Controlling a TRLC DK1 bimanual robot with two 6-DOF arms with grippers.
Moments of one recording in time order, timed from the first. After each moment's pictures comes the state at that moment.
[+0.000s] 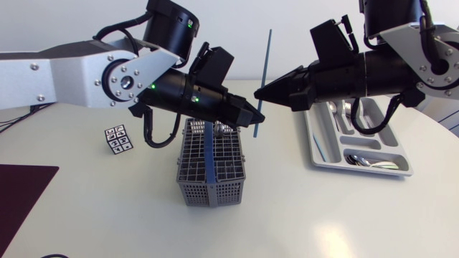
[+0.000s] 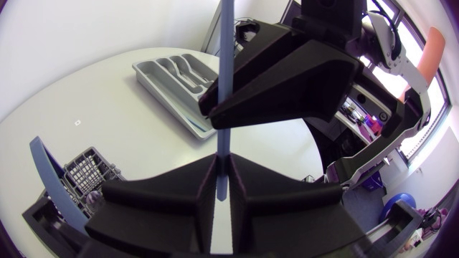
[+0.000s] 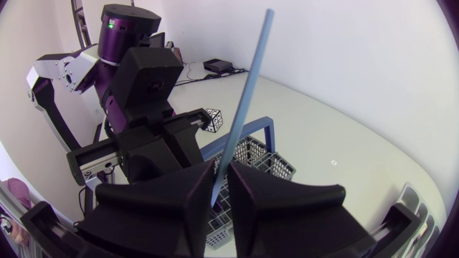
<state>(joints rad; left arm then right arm) -0.64 1.62 1.26 -0.28 0.58 -0.03 0.35 1.36 1.12 -0.35 -0.68 -0.18</state>
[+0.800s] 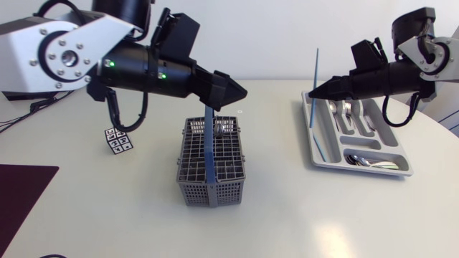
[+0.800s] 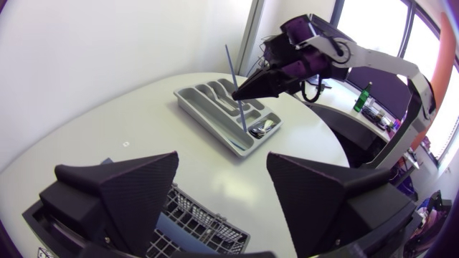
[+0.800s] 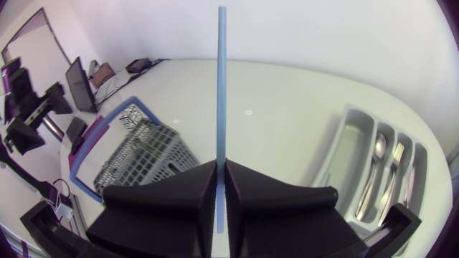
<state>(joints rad) -0.56 1.48 1.25 -0.30 0.43 0.06 -0.06 1.61 1.24 -0.45 -0.67 -0.21</state>
